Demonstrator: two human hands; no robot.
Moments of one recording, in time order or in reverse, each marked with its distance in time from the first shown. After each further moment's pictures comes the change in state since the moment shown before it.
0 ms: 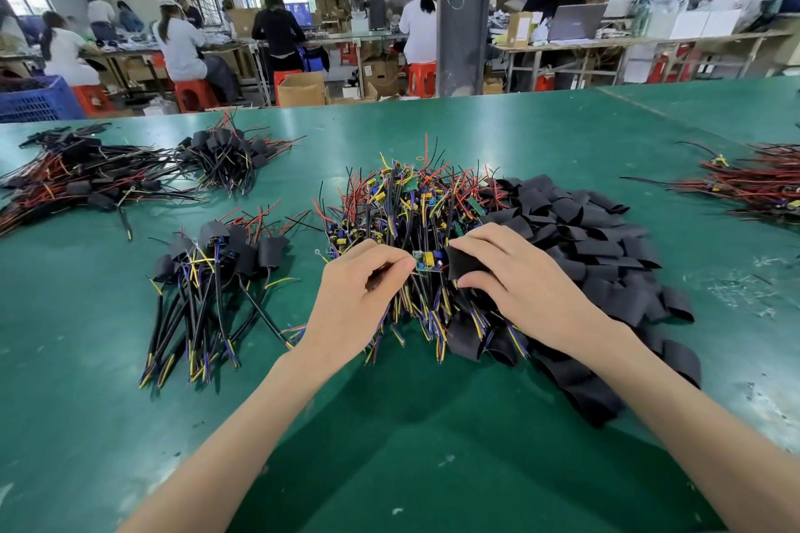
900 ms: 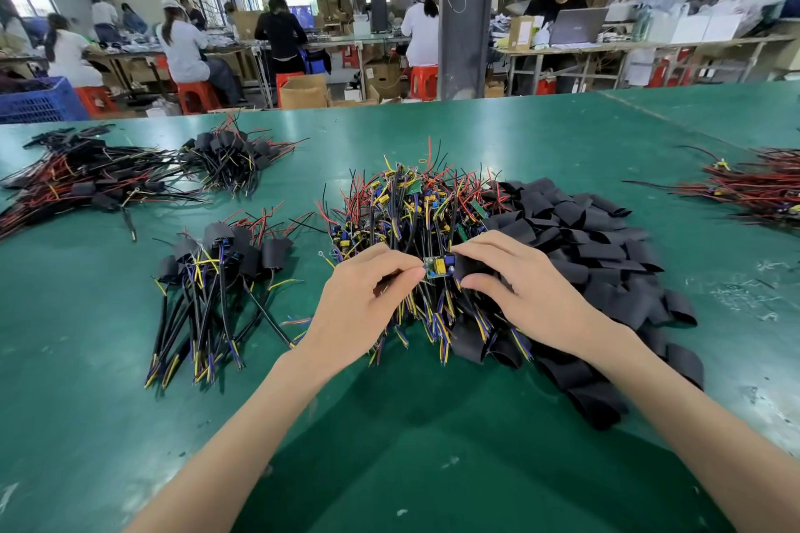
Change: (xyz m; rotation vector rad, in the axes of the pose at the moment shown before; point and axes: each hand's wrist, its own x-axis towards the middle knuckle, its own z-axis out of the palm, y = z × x) left_hand 0.001 -0.006 -0.002 0.035 -0.078 0.070; right_hand 0.002 0.001 0.001 0.320 -0.041 0.066
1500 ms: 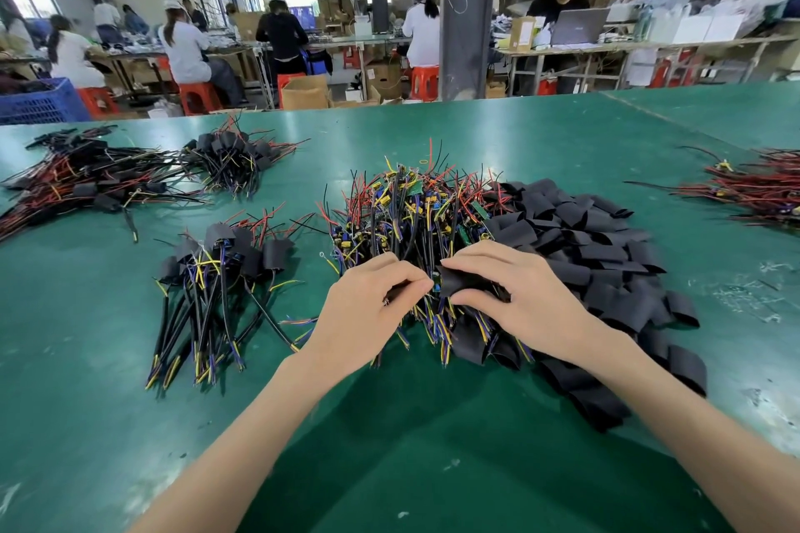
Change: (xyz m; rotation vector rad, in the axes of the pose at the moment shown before) left_hand -0.003 -0.002 0.006 0.102 -0.043 0.006; right_hand -0.002 -0.006 0.006 0.026 0.075 -0.117
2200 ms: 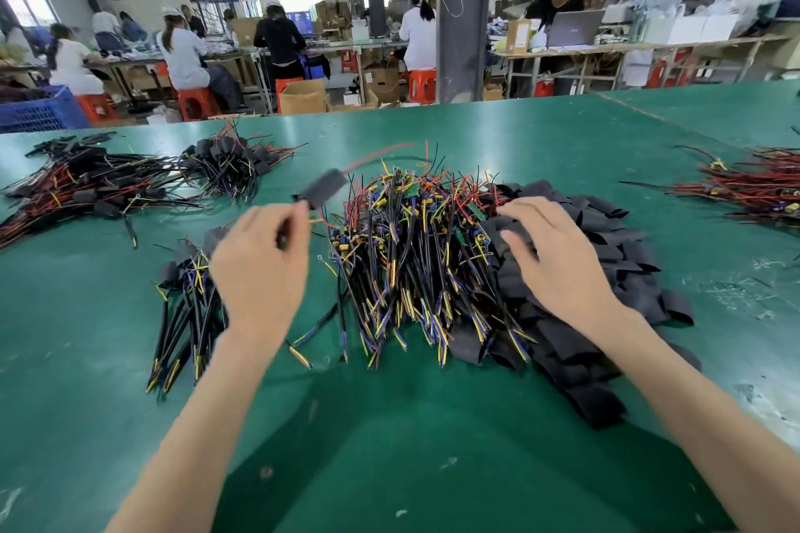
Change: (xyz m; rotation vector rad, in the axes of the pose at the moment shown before) left_hand 0.016 -0.033 -0.054 0.441 0.691 -0.101; right_hand 0.003 0.041 -0.016 -0.352 0.238 0.226
